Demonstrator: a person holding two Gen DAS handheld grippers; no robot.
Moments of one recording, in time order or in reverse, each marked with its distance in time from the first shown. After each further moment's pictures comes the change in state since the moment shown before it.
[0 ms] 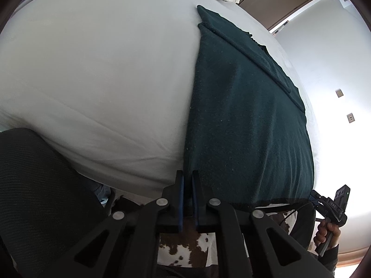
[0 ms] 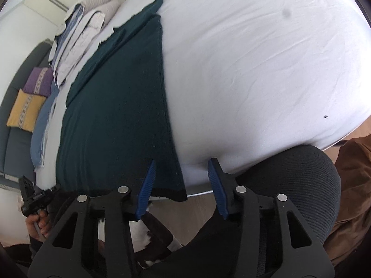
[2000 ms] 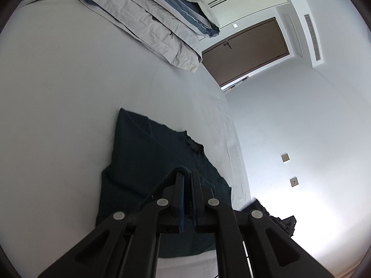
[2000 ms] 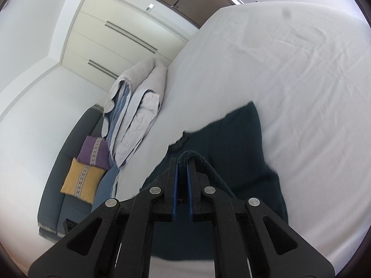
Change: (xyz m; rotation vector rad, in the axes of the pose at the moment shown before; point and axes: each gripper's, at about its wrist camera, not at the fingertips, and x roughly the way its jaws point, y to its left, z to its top) left arm -0.007 -0.072 0.265 -0.145 -0.260 -0.413; right arm 0.014 0.119 0.315 0.167 -0.370 0.401
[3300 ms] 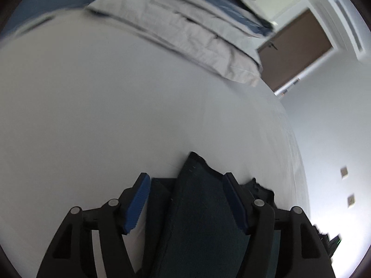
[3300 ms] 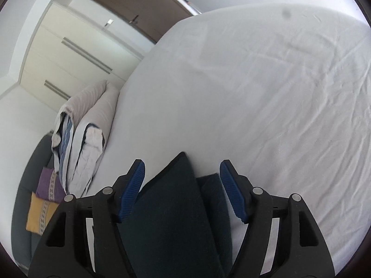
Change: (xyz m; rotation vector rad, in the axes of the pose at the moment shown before) left arm 0.115 0.026 0.080 0.085 -0.070 0.381; right arm 0.202 -0.050 0.097 0.004 -0.093 -0.265
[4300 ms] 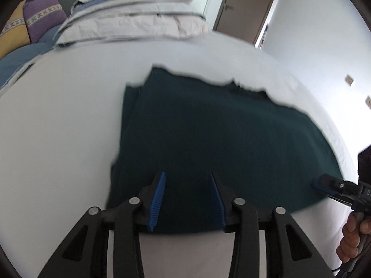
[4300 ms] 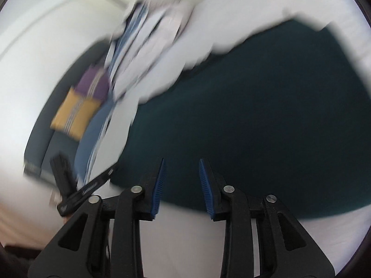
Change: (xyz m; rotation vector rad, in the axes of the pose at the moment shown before) left arm -0.020 -0.031 -0.173 0.413 0.039 0.132; right arm 0.021 0.105 -0.220 -0.339 0.520 0.291
